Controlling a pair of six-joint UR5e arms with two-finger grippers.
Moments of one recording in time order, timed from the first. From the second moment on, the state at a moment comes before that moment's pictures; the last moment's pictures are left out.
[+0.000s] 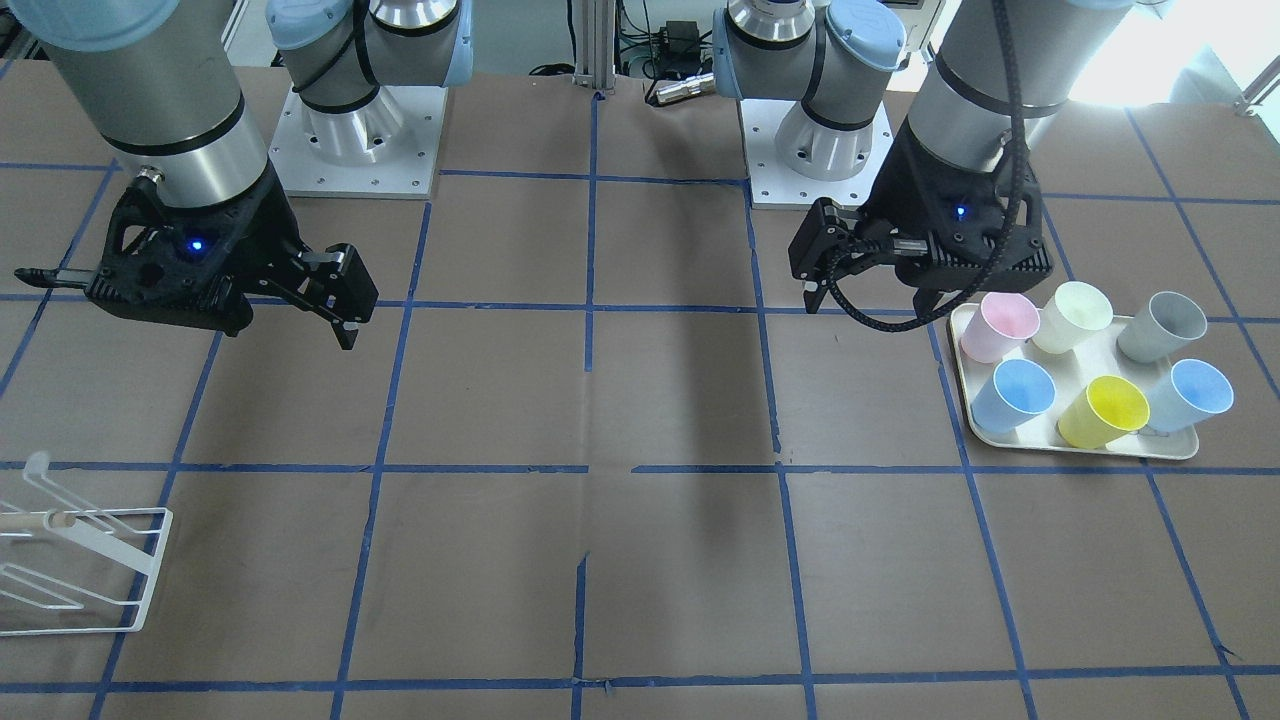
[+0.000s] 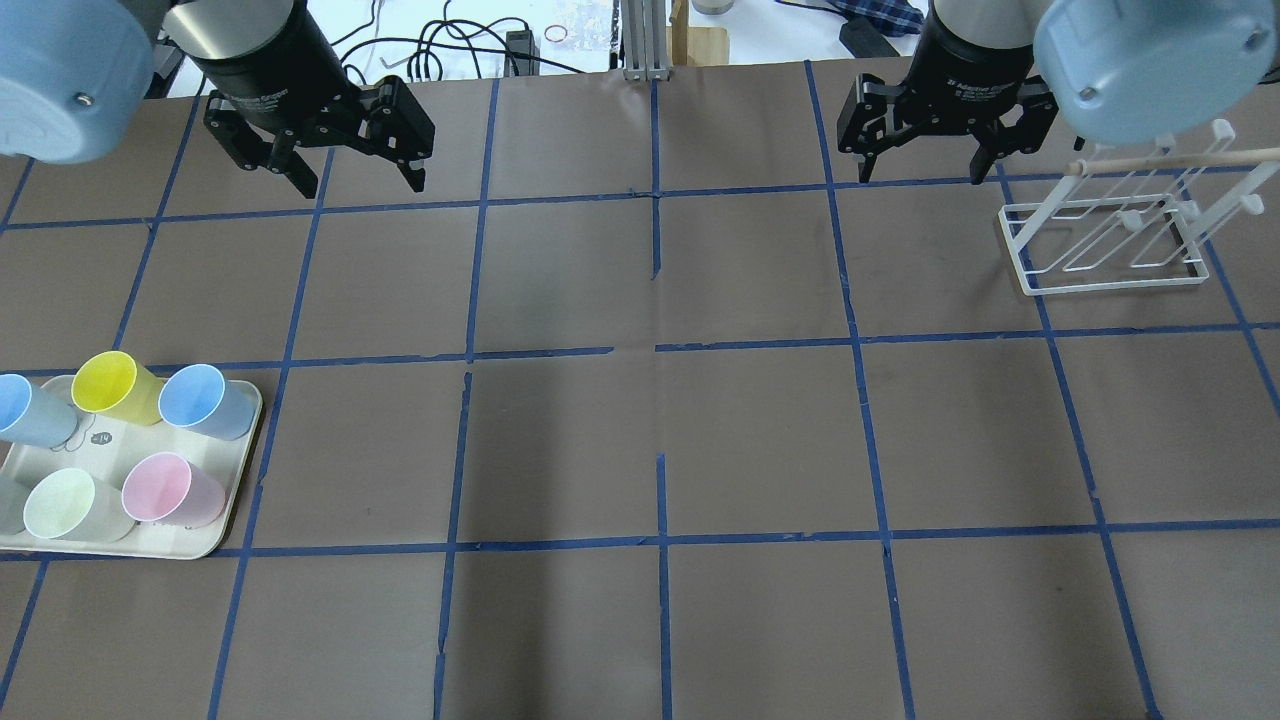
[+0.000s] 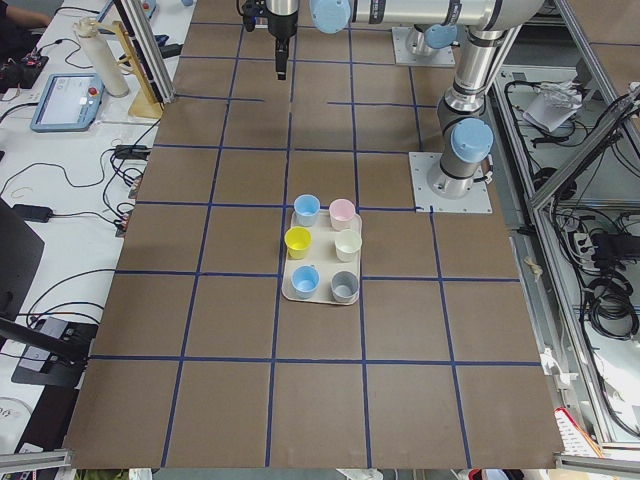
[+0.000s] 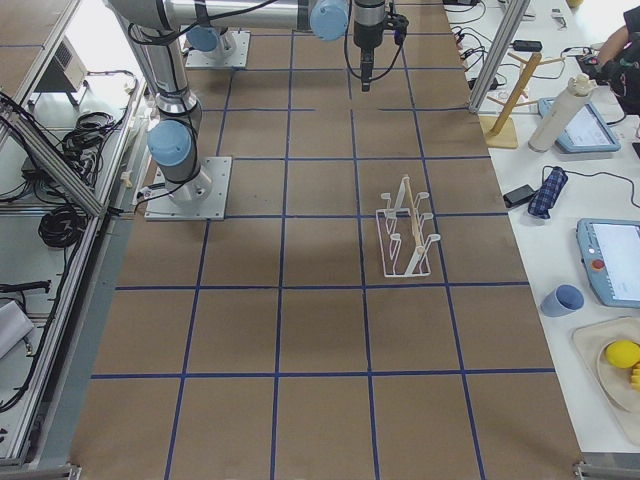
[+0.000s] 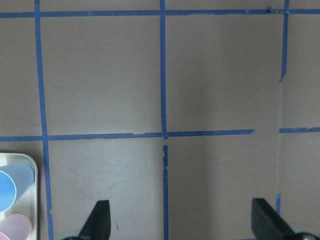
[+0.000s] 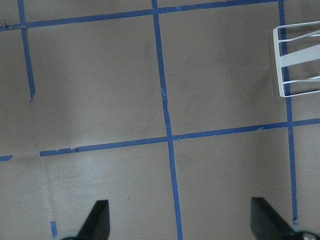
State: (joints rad) left arm -1.59 -1.67 -1.45 -1.54 1.54 0.00; right arm 1.60 -1.45 1.50 -1.69 -1.61 0.13
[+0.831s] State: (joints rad) left arm -1.53 -1.66 -1.47 -1.55 1.54 0.05; right arm 1.60 -1.45 1.50 -1.69 -1.61 0.13
